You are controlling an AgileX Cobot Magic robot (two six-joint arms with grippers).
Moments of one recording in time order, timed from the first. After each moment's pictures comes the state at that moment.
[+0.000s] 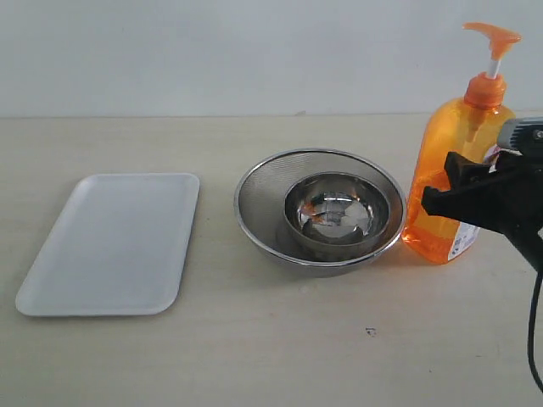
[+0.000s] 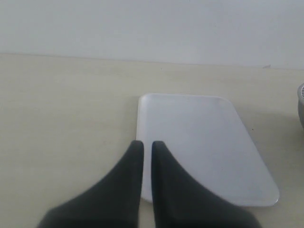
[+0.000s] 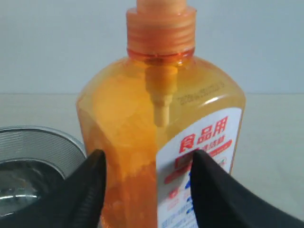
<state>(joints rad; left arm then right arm) 0.02 0.00 0.00 -0.03 0.31 -0.01 0.42 1.54 -0.31 0.39 -1.00 -0.12</state>
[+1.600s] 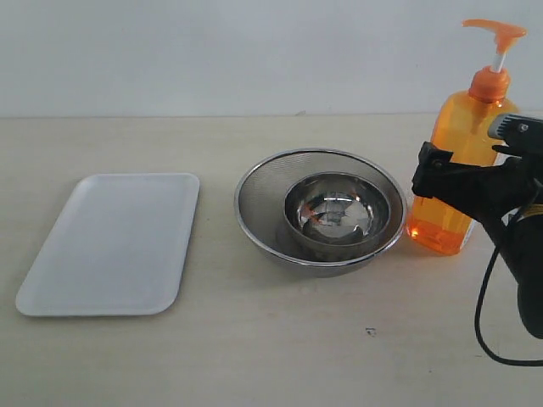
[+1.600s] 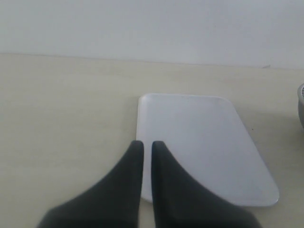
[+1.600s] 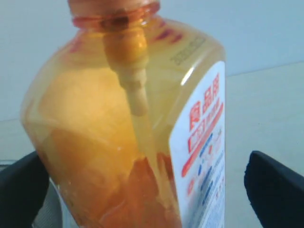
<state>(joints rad) 0.02 0.00 0.00 -0.03 0.31 -0.01 0.42 1.75 -0.43 0.53 -1.09 0.02</state>
